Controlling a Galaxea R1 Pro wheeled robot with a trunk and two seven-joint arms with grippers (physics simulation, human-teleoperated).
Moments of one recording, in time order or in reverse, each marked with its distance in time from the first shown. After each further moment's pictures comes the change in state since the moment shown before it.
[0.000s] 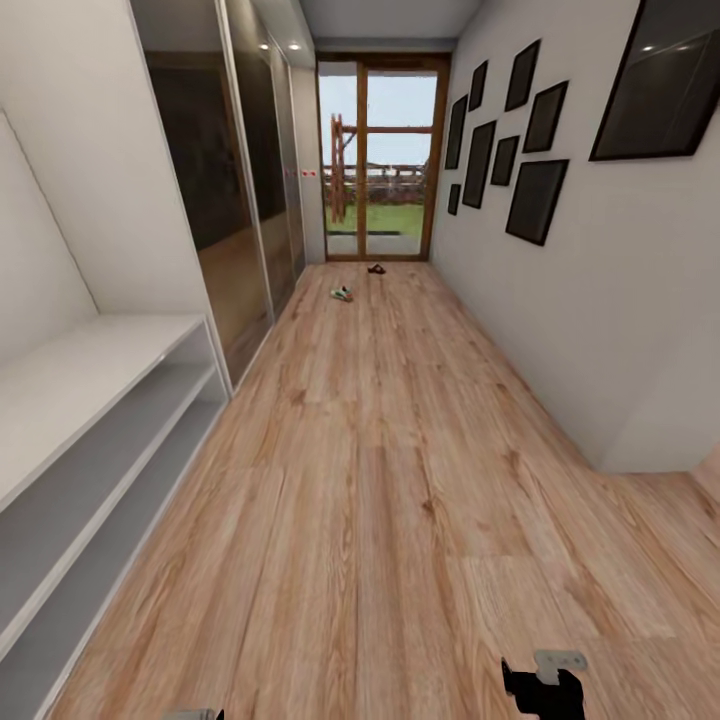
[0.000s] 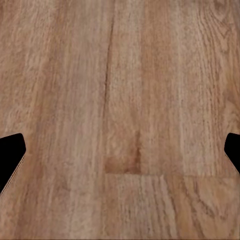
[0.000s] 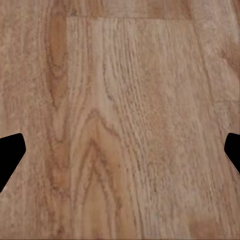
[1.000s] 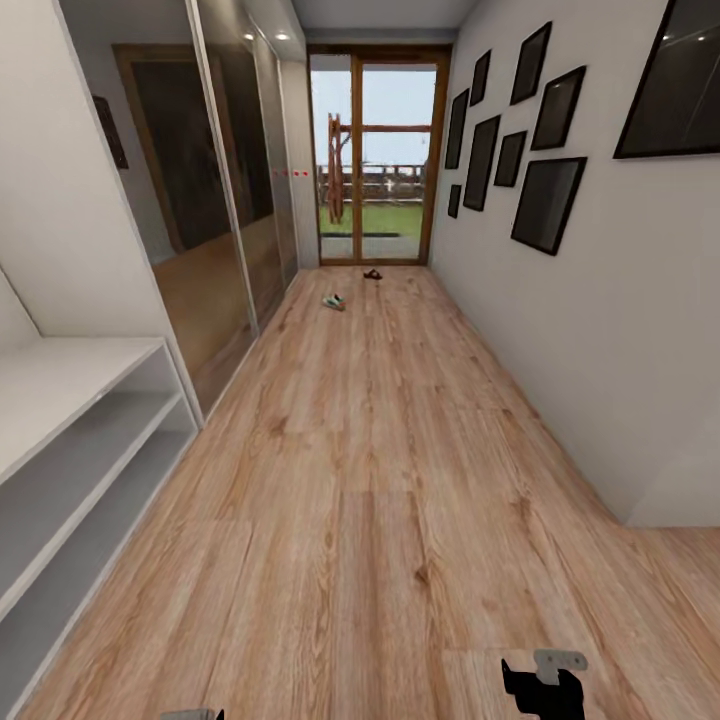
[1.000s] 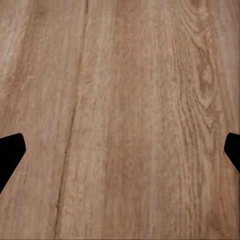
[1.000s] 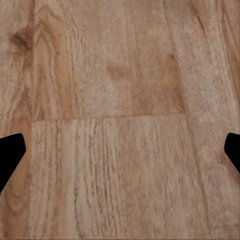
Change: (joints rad) left arm 0.000 0.000 0.001 0.000 0.000 0.000 0.000; right arm 0.000 0.000 0.000 0.000 0.000 0.000 -0.002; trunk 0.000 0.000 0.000
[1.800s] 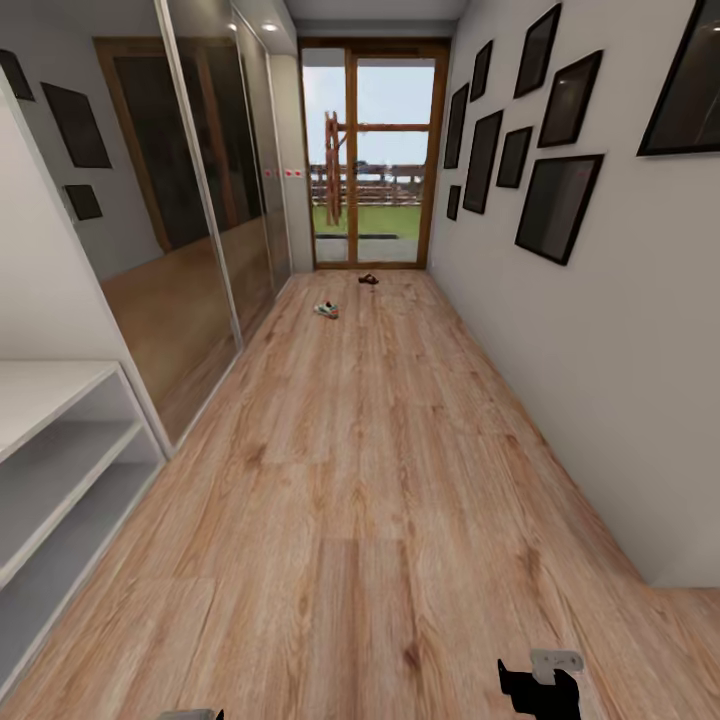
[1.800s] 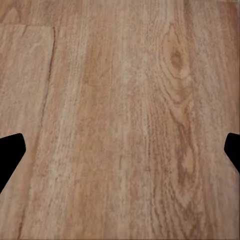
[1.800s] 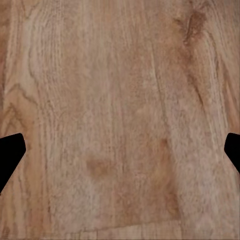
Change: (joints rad) left arm 0.000 0.000 0.000 0.000 0.000 0.000 0.000; right arm 0.000 0.010 0.000 0.000 0.000 0.000 0.000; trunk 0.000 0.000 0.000
